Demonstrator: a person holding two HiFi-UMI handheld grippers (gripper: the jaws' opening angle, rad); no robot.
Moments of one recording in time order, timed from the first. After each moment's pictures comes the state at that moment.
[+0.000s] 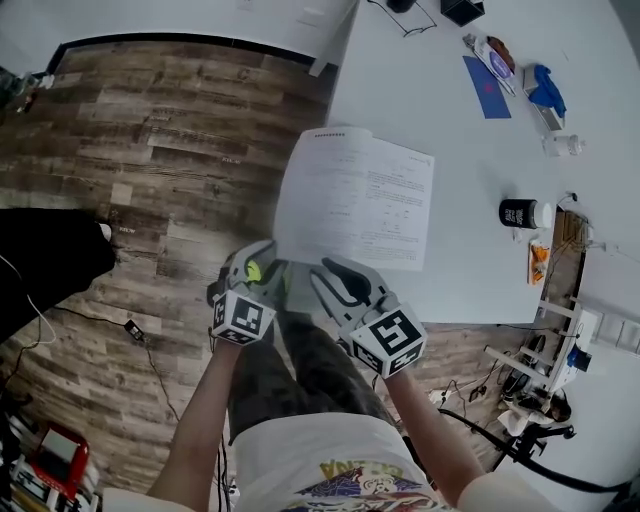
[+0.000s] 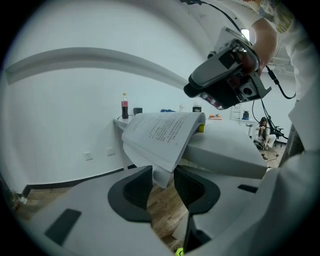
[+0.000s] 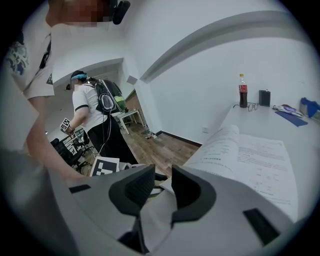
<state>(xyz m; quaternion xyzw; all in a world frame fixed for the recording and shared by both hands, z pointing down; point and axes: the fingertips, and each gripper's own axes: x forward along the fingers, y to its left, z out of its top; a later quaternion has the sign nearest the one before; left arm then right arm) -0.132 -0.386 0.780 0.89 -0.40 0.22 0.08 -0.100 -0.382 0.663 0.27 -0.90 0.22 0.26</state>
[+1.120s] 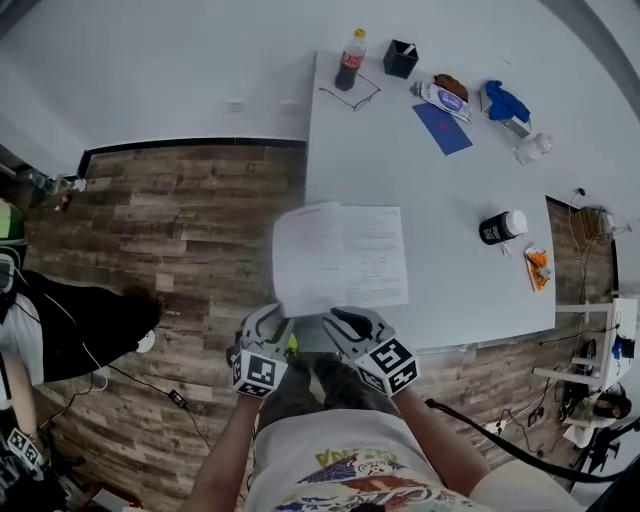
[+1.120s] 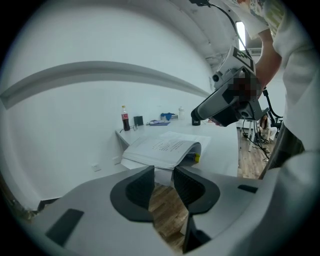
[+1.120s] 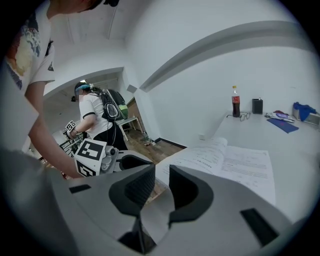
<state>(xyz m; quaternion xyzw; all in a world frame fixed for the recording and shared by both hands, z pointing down) -0.131 -0.375 0.664 0.88 -0.41 0.25 0.05 -0.061 -0.375 0.595 0.28 -0.91 0.22 0.22</state>
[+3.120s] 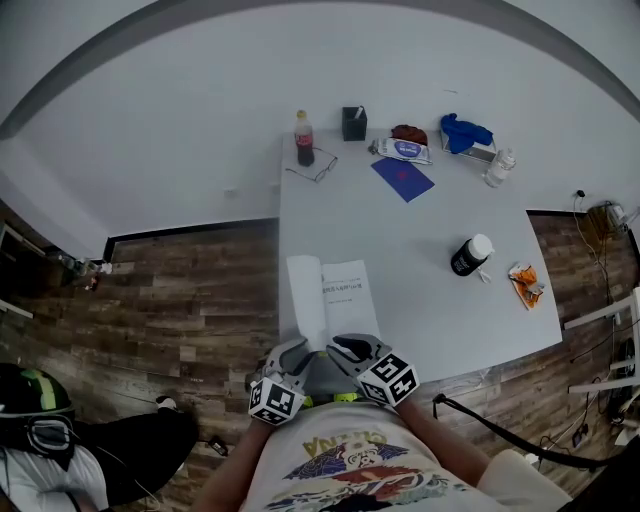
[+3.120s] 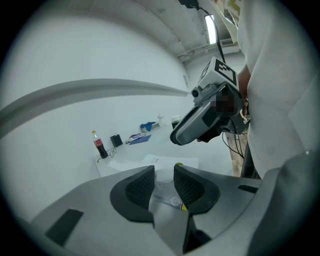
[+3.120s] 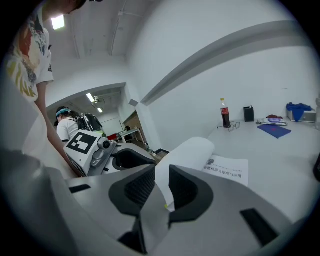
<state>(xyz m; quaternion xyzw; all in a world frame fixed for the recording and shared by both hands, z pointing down) 0.011 -0.390 0.580 0.90 -0.32 0.28 -0.06 0.044 -0.397 0.551 0.28 -0.93 0.20 0.15</state>
